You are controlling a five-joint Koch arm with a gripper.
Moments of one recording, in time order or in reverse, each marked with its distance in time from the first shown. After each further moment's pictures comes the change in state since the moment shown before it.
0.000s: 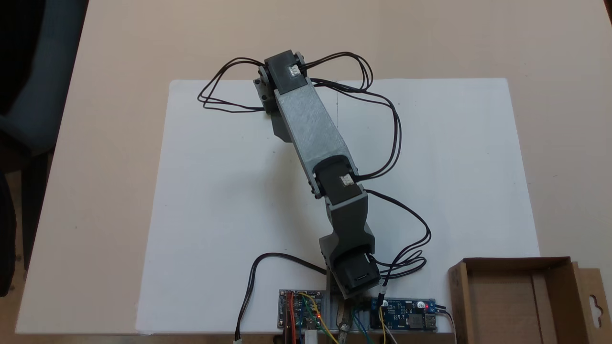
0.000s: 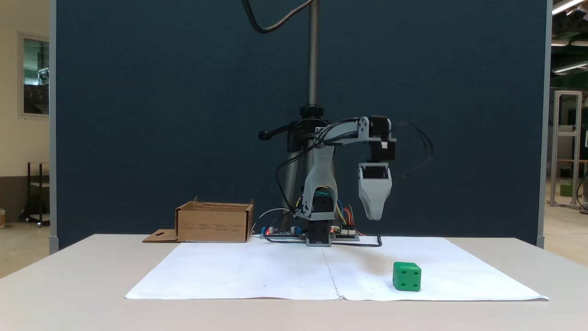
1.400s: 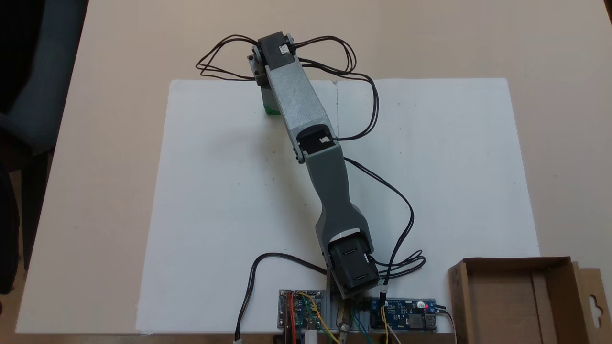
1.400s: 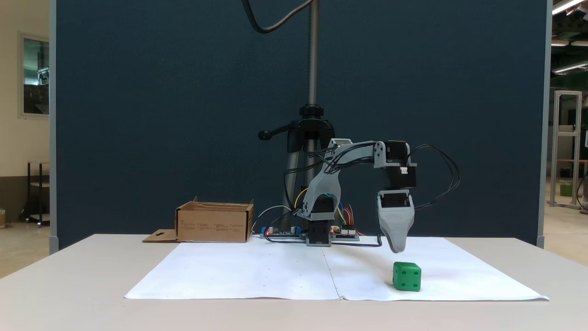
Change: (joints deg) arm 2.2 -24.1 -24.0 -8.9 3.7
